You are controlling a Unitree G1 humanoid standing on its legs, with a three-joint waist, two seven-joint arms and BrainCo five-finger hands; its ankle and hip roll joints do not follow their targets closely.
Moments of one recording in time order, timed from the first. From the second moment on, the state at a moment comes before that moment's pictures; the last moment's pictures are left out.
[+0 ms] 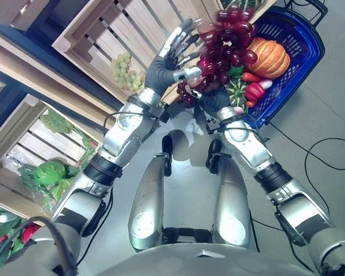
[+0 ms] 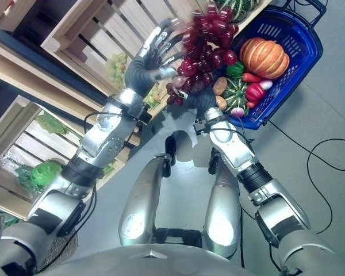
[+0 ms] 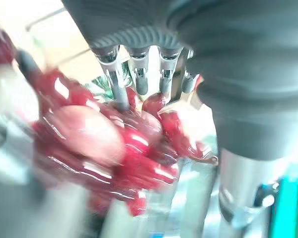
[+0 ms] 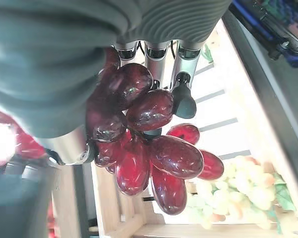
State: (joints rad) left arm -0.64 0.45 -0.44 0.01 -0.35 -0.13 0.11; right arm -0.57 -0.42 0.45 0.19 0.35 -0.19 -0.17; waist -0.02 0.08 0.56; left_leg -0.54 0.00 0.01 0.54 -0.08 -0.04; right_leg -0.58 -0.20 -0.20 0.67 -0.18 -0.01
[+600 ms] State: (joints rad) left arm -0.61 0.68 -0.22 -0.05 0.12 -0.24 0.48; right arm -0.44 -0.60 0.17 0.20 0.52 -0.21 -0.01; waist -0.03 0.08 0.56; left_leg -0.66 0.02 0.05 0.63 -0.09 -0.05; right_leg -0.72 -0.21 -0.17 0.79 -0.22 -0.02
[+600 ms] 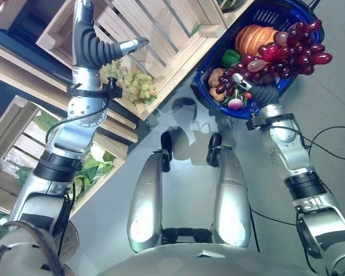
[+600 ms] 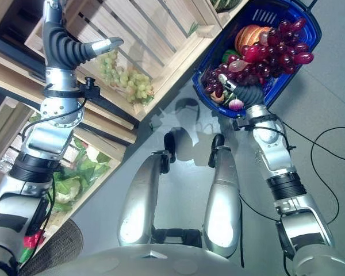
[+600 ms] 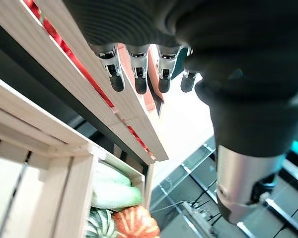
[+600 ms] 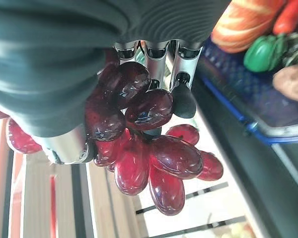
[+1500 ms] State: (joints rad) left arm -1.00 1.02 -0.65 0.29 0.52 0.06 0.45; right arm -0.88 -0.74 0.24 0.80 1.20 0.25 0.29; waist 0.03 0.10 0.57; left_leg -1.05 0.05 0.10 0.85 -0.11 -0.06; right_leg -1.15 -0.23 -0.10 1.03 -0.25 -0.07
